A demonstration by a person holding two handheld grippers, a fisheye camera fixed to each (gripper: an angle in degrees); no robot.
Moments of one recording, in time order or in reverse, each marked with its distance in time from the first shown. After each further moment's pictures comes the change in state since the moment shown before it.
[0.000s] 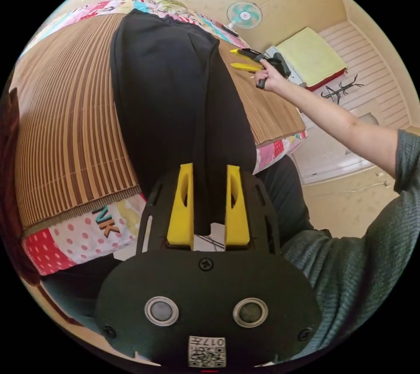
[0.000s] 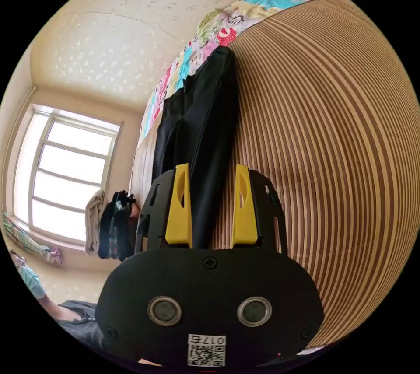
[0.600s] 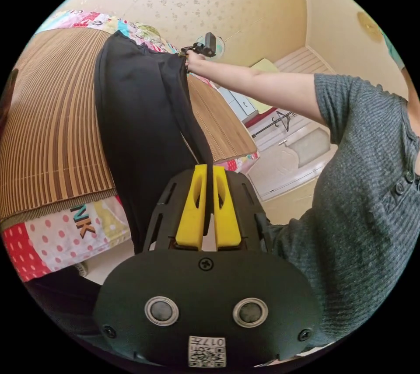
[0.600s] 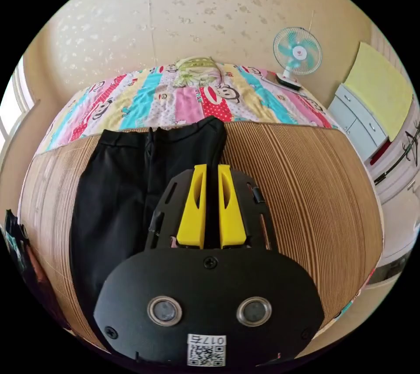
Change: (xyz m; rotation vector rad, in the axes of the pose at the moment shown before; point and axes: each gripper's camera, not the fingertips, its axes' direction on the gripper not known) left arm -0.012 0.066 -0.090 0.255 0.409 0.053; right arm -0.243 -0.052 0.156 0.300 0.798 -0.448
